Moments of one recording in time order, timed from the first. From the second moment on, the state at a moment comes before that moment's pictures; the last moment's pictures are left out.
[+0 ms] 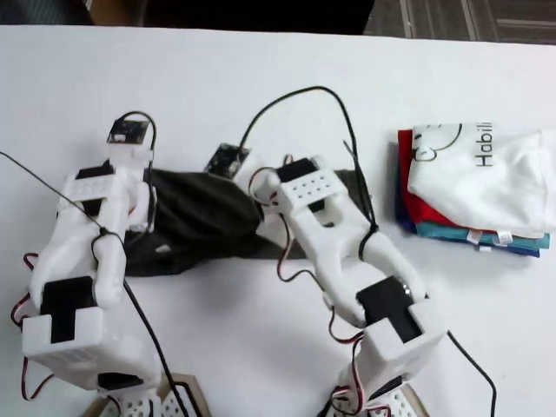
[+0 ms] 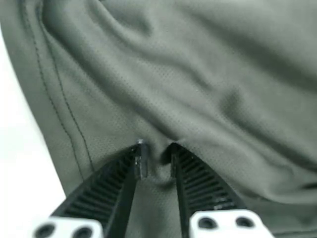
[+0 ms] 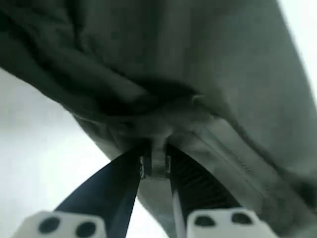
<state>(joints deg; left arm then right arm) -17.6 5.7 29.7 53.8 -9.2 -29.8 11.1 15.6 66.7 38.5</state>
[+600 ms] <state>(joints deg) -17.6 5.7 29.7 53.8 -9.2 -30.4 7.2 16.4 68.8 38.5</state>
